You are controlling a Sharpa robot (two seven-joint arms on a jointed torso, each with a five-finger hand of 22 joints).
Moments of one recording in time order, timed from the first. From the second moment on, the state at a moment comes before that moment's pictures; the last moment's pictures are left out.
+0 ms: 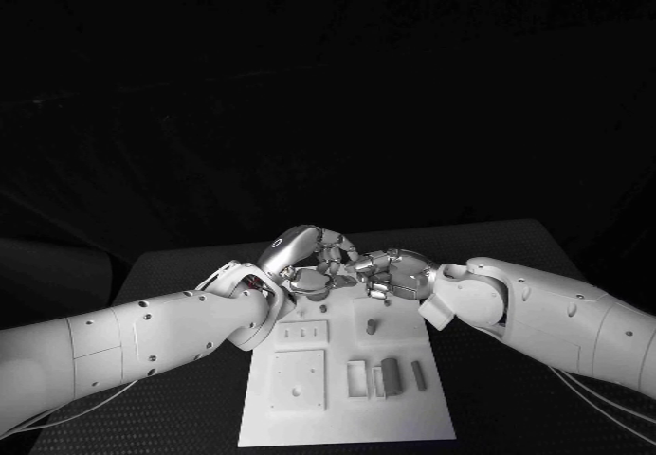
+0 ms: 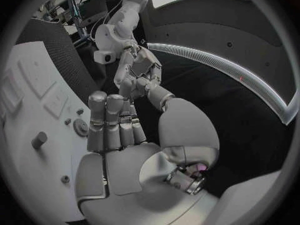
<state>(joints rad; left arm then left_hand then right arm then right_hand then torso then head) 1.26 -0.61 -0.19 1.36 -1.05 -0.72 0.45 1.19 -0.22 0.40 -0.29 0.05 1.00 0.09 0.37 0.43 1.23 -0.01 0.70 0.81 1.19 -0.11 0.97 1.14 0.02 1.29 -0.21 0.51 1.31 1.15 -0.61 -0.01 1.13 -0.03 0.40 0.05 1.05 -0.04 0.62 -0.23 0.24 0.95 0.09 0.32 0.54 1.31 0.01 0.22 0.91 1.11 -0.08 1.21 0.81 0.21 1.05 -0.02 1.04 1.31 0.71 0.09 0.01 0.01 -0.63</state>
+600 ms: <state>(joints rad) 1.26 -0.62 -0.19 1.36 -1.06 -0.72 0.43 1.19 -0.19 0.42 -0.29 0.05 1.05 0.07 0.38 0.47 1.24 -0.03 0.73 0.82 1.19 -0.13 1.03 1.08 0.02 1.28 -0.22 0.57 1.31 1.15 -0.61 -0.01 1.13 -0.03 0.40 0.05 1.05 -0.04 0.62 -0.23 0.24 0.95 0.09 0.32 0.54 1.31 0.01 0.22 0.91 1.10 -0.08 1.21 0.81 0.21 1.05 -0.02 1.04 1.31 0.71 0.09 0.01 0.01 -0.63</state>
